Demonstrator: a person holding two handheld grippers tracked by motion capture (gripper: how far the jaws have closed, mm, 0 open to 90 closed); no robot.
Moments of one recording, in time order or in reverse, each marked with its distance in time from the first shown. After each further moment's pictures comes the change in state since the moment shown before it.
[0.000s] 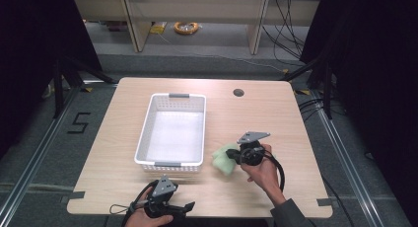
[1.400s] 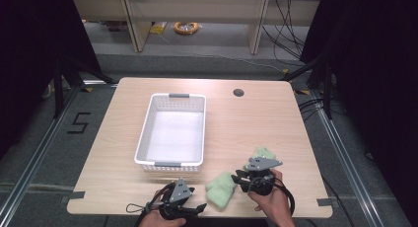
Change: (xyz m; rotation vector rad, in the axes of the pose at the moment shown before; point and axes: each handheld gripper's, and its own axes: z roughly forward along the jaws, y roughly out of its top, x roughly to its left) left arm -0.025 0.007 0.031 -0.009 -0.024 0.127; right arm 0.038 -0.052 -0.038 0.025 -0.019 0.034
